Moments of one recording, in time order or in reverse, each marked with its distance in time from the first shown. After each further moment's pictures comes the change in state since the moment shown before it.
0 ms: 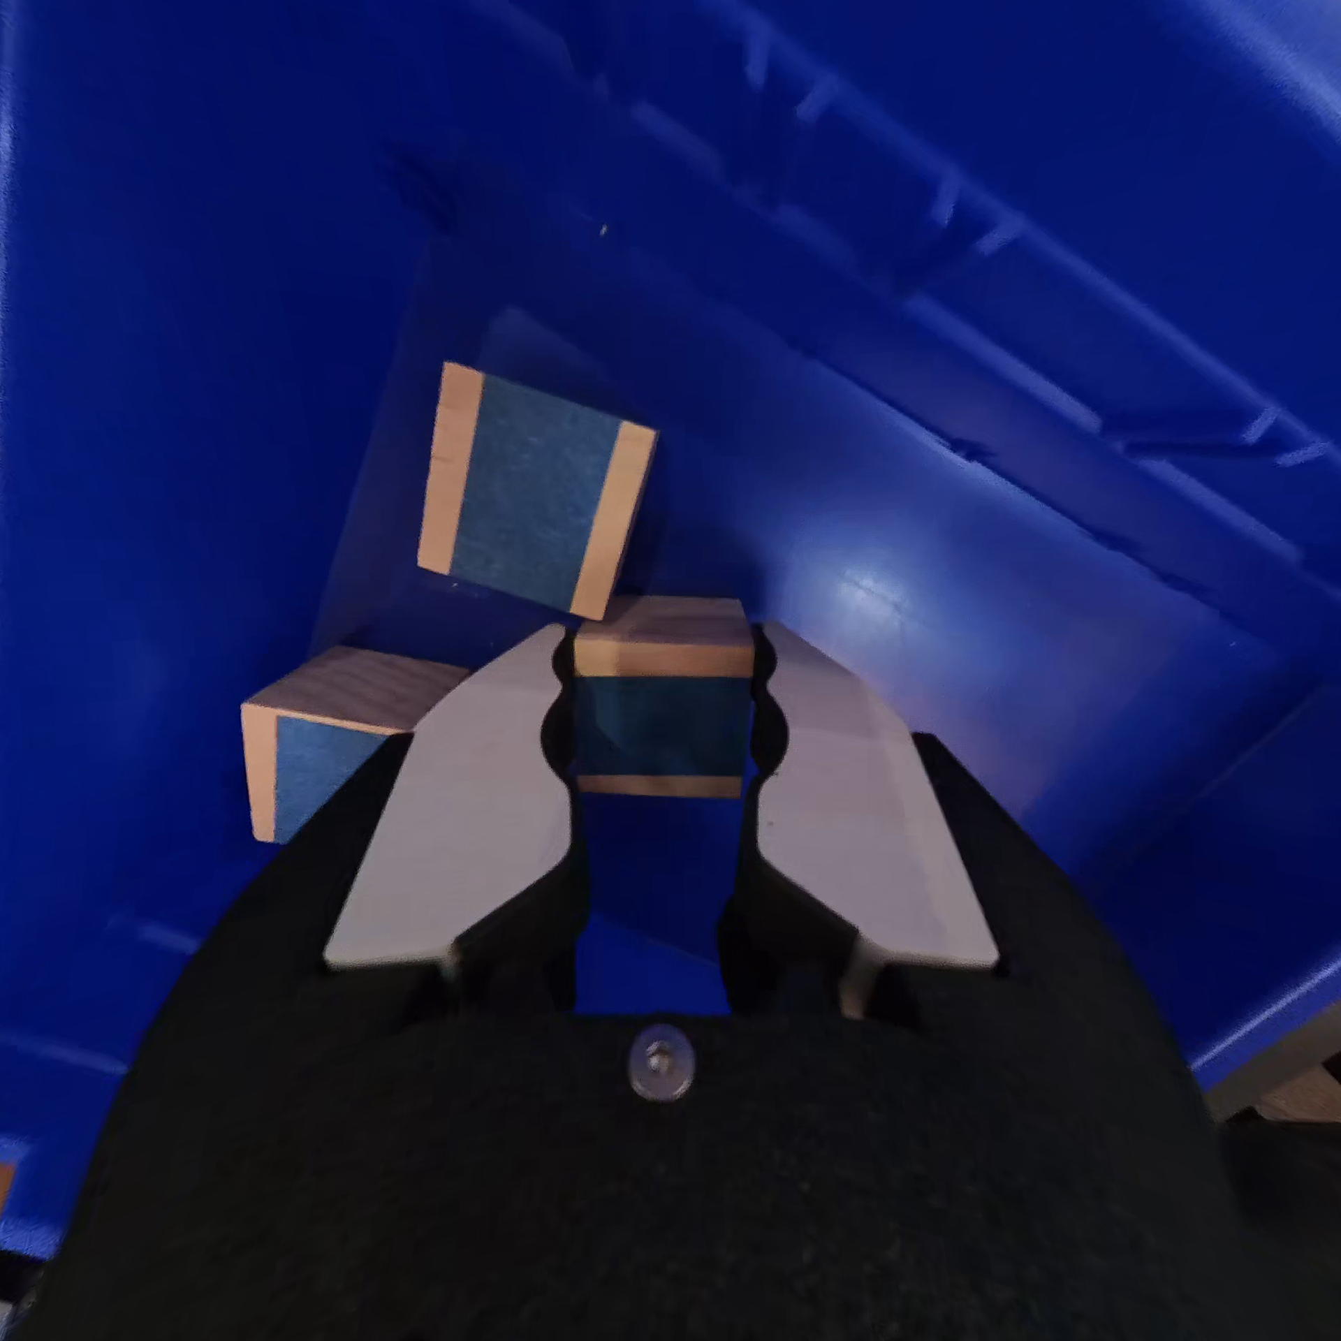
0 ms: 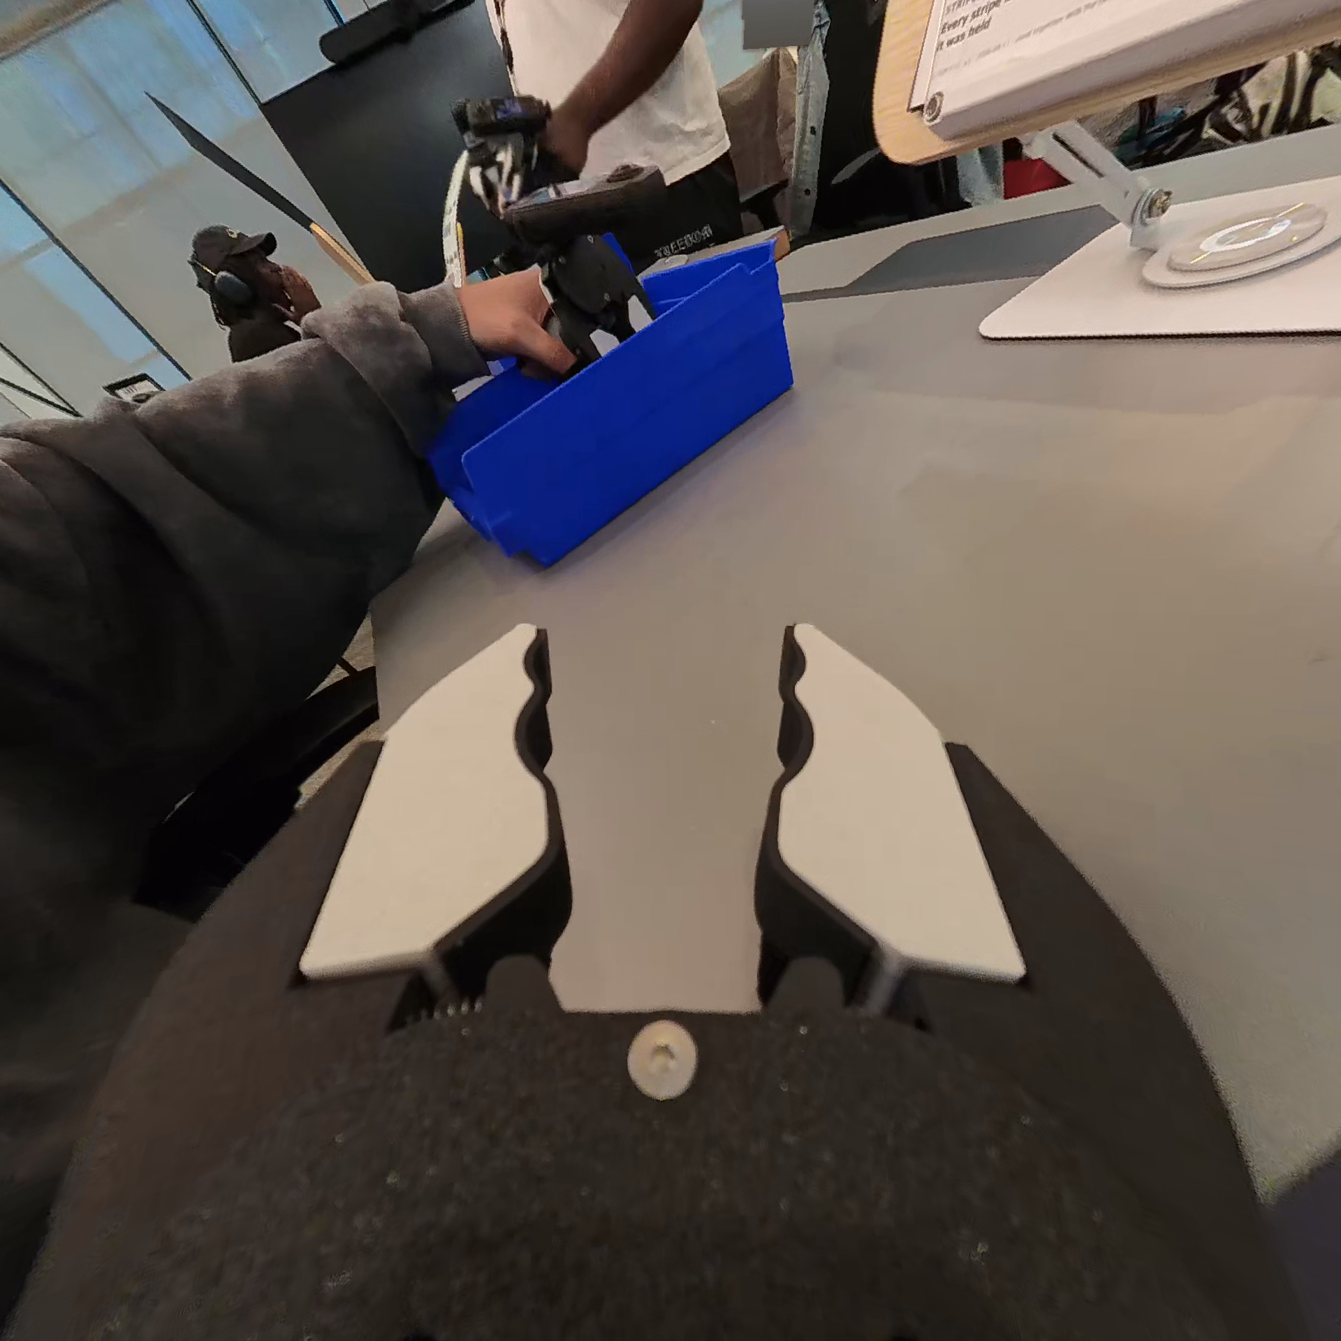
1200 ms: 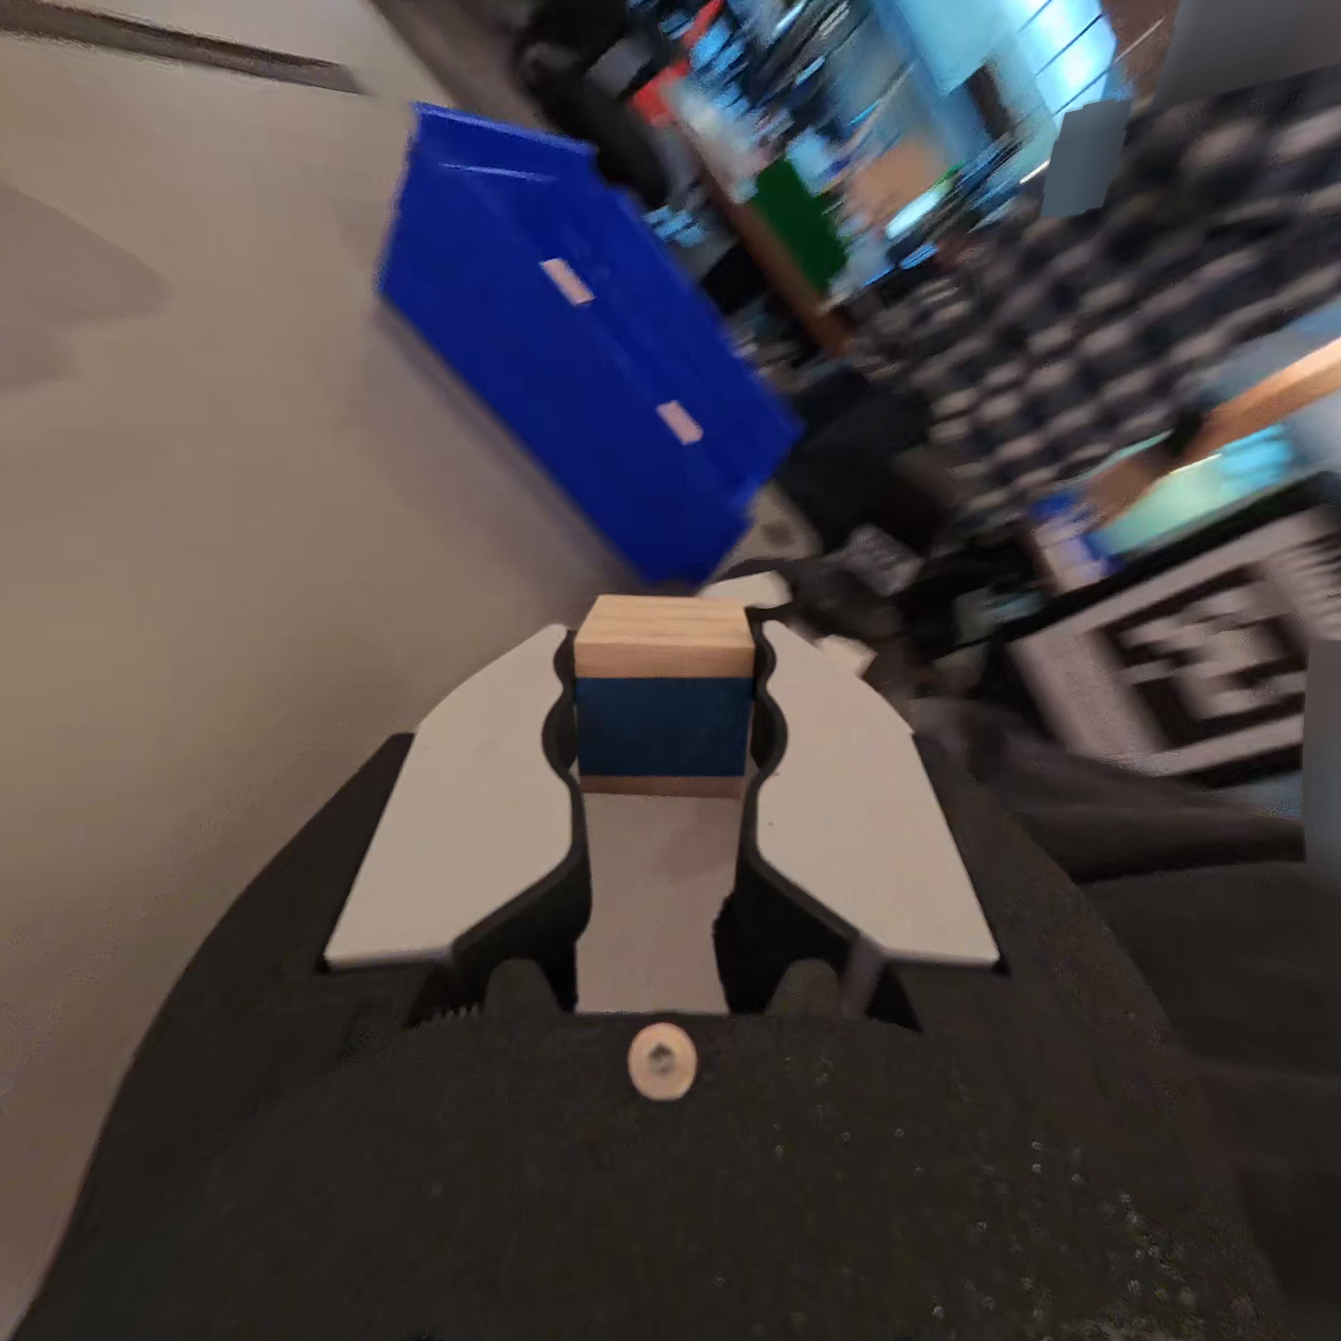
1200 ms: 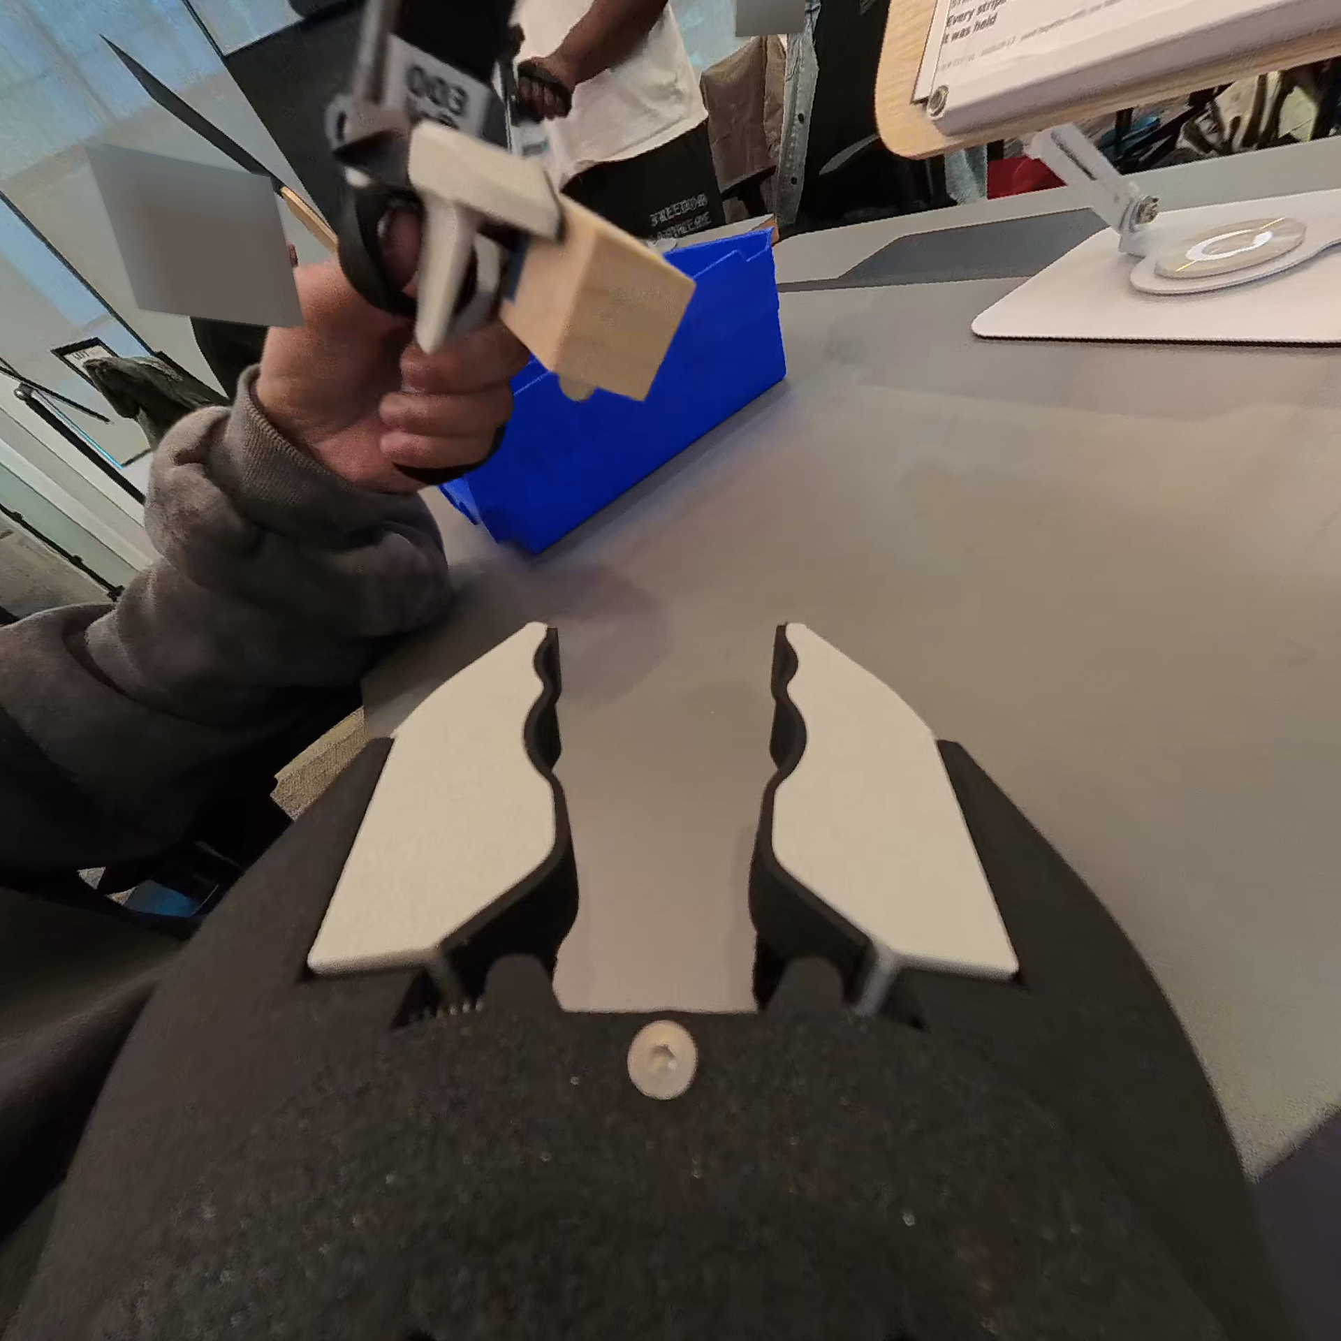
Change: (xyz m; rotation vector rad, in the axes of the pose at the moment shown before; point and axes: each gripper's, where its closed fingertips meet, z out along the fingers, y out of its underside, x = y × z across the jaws) left arm 0.255 -0.223 -0.116 0.910 0.752 -0.368; right arm -0.005 0.003 0.000 -0.019 0.030 -0.038
